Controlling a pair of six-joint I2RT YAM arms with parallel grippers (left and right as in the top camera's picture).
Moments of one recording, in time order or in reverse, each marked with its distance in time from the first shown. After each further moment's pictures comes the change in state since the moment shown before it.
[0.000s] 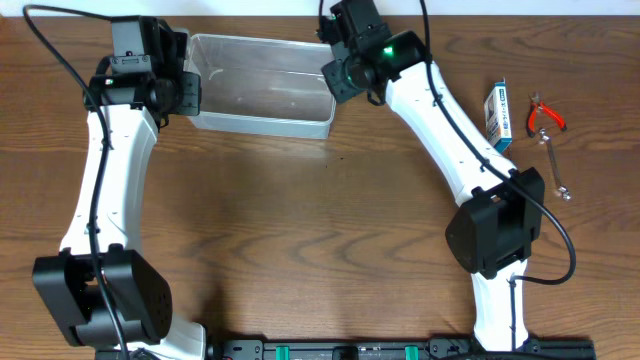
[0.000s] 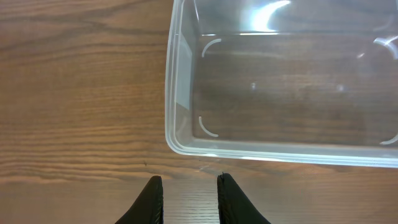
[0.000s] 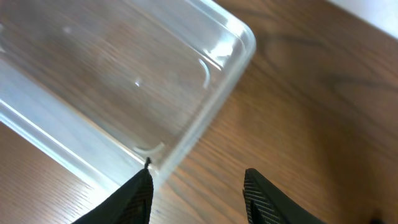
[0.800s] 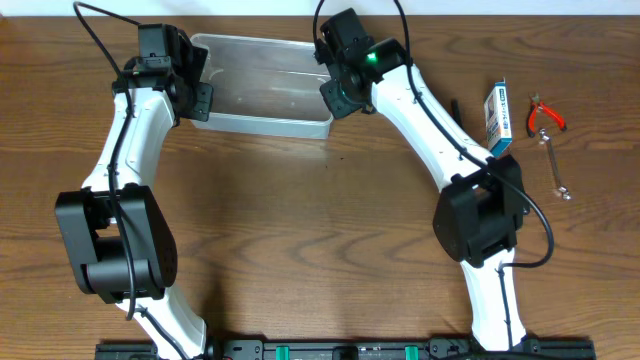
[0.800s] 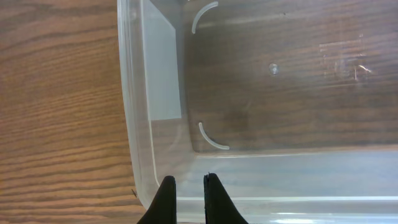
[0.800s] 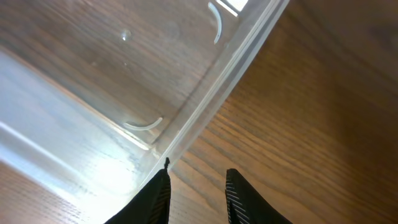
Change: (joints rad) left arm 0.000 0.211 0.000 0.105 -0.008 0.110; right arm 0.010 0.101 0.001 -0.081 0.014 0.022
